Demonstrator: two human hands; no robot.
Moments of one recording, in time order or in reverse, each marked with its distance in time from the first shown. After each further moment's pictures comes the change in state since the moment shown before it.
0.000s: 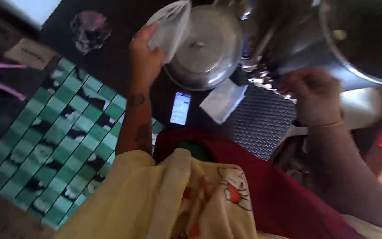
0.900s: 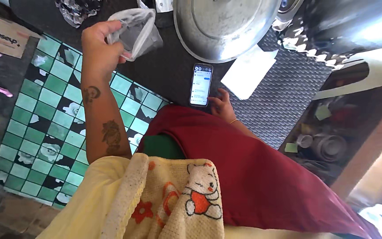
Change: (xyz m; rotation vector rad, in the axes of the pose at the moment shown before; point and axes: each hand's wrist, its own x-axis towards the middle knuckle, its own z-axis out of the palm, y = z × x) left_hand 0.008 -0.104 -0.147 0.114 -0.225 -0.282; right_hand -0.085 0.070 0.285 -0.227 -0.162 0.044
